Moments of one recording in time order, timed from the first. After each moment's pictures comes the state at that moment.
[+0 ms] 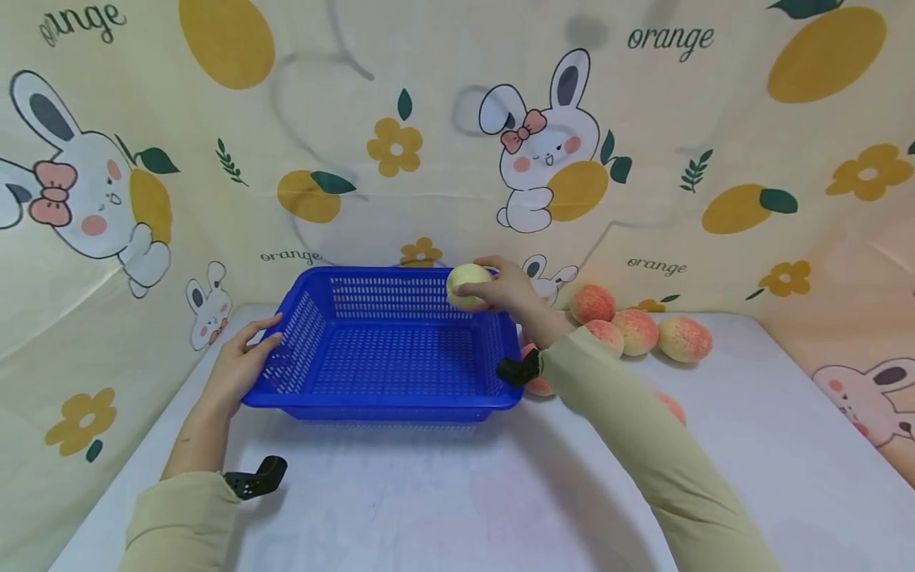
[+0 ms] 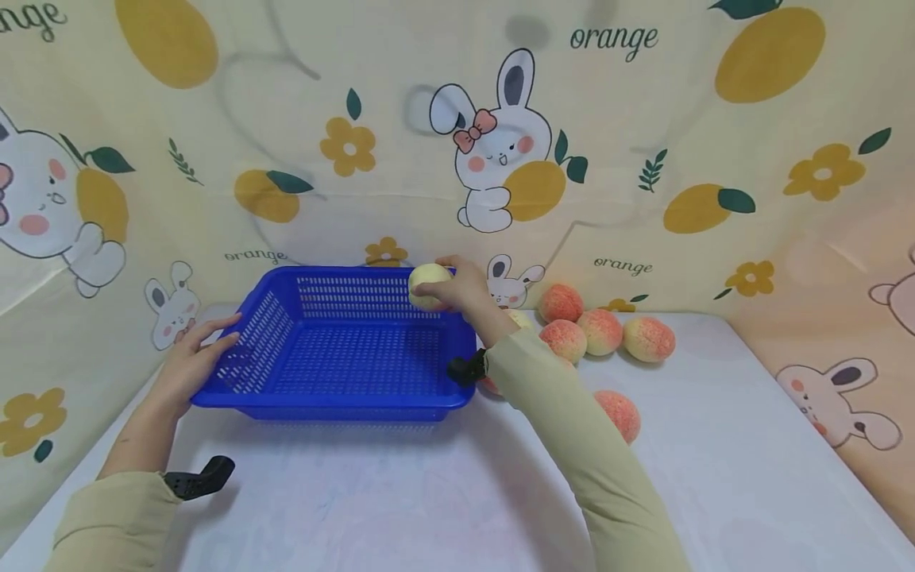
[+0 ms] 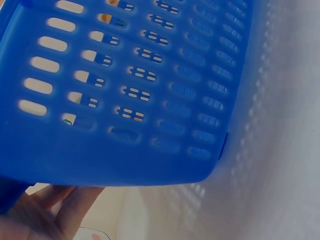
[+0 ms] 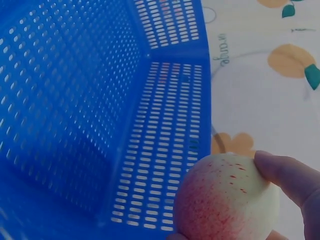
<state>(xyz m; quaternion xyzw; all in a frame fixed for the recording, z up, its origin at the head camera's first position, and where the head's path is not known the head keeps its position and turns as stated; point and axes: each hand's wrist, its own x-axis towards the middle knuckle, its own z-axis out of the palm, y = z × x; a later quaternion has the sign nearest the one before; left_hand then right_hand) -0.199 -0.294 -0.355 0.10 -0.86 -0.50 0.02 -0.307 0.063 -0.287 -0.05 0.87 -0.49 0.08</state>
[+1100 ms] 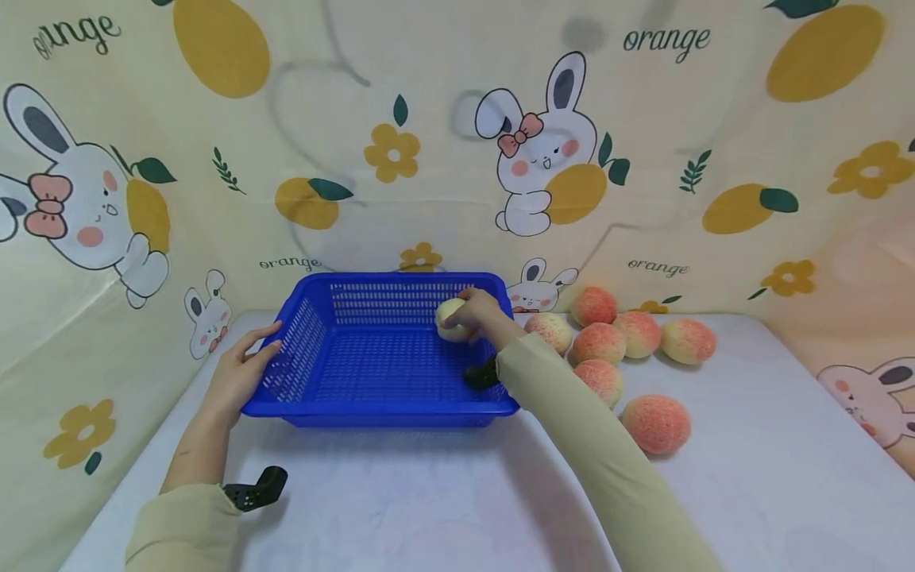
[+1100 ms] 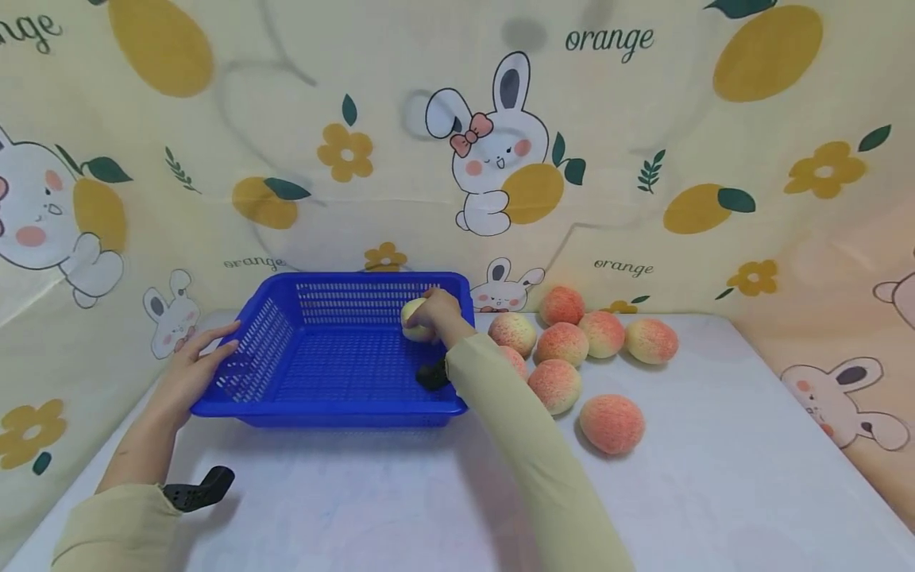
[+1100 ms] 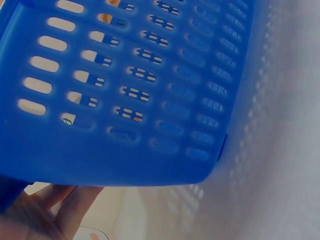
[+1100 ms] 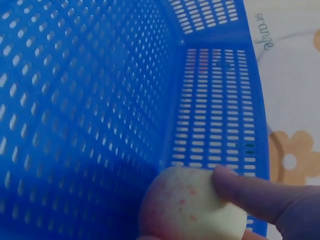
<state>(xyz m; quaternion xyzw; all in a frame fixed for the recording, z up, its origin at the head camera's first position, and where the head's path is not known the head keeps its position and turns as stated) -0.199 -0.293 -0.357 0.12 -0.85 -0.51 0.01 -0.329 0.025 -0.325 0.05 0.88 -0.45 0.17</state>
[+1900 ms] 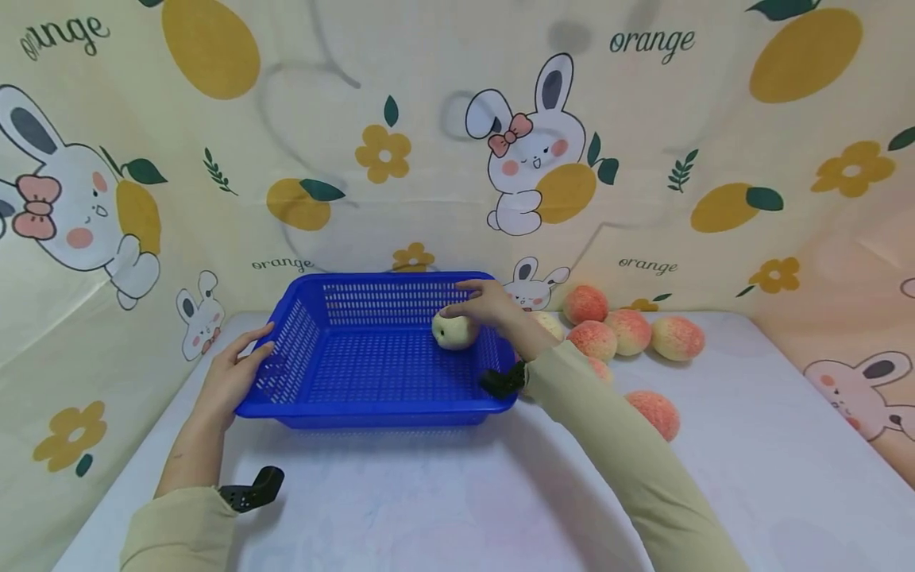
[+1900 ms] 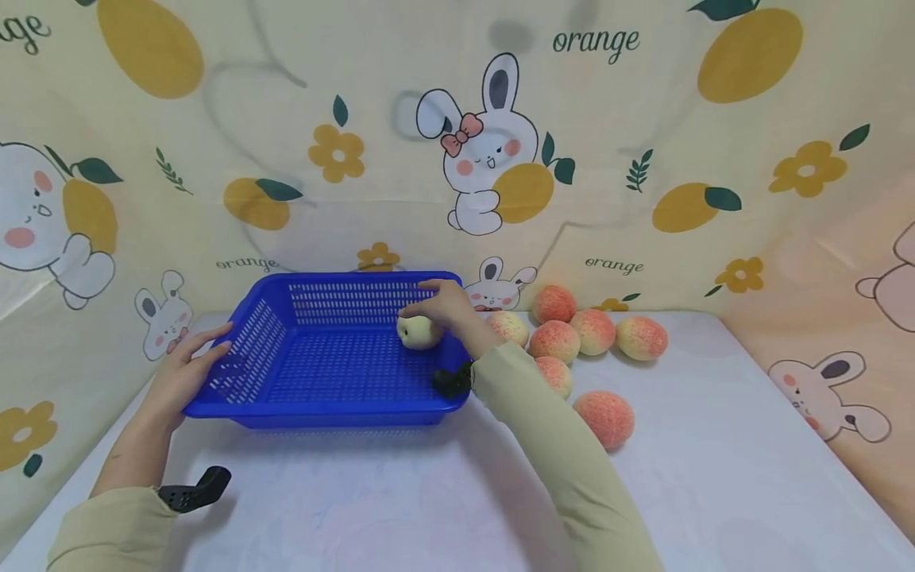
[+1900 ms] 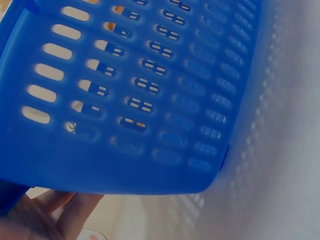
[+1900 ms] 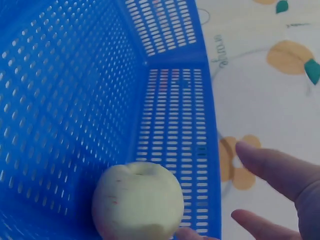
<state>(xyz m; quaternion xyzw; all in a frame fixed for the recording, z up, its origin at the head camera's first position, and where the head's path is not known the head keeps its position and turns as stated) -0.197 -0.290 -0.357 0.14 -0.84 -0.52 0.01 -0.305 0.057 -0.305 -0.06 0.88 -0.46 0.13</state>
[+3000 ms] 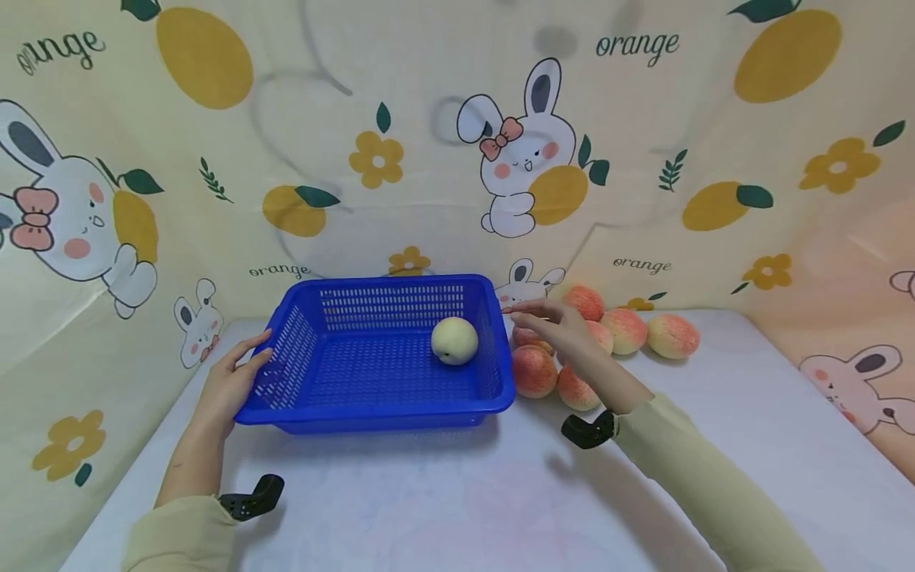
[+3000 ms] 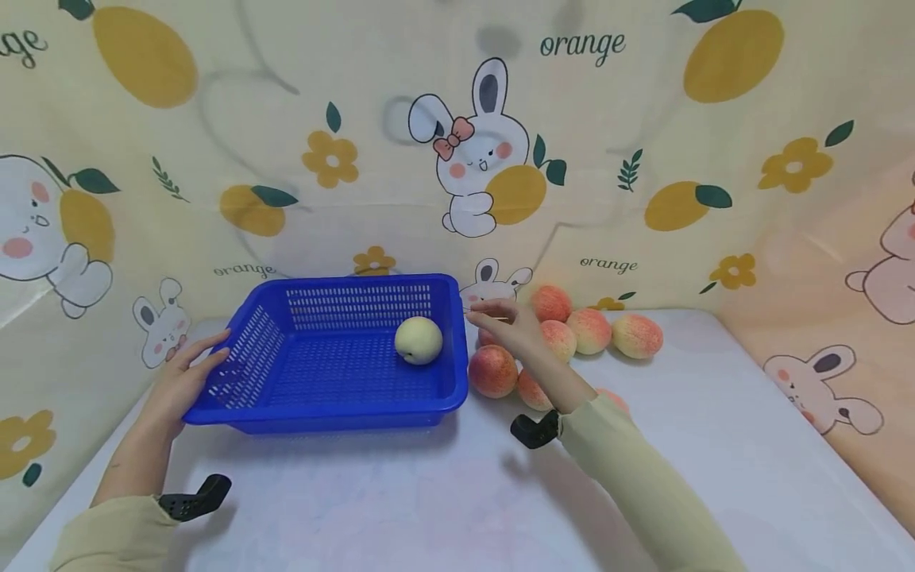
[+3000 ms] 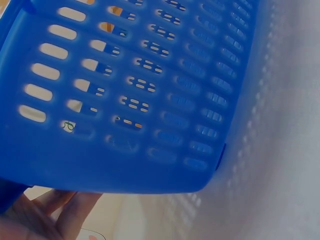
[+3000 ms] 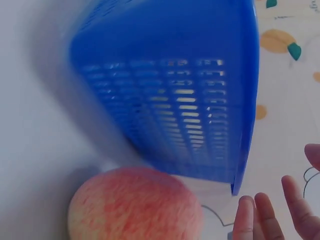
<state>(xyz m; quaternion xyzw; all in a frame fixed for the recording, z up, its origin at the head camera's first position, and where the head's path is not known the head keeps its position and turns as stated) -0.194 -0.290 -0.356 0.15 -0.83 -0.53 0.01 -0.262 0.152 -0.323 -0.06 0.82 -0.57 0.07</state>
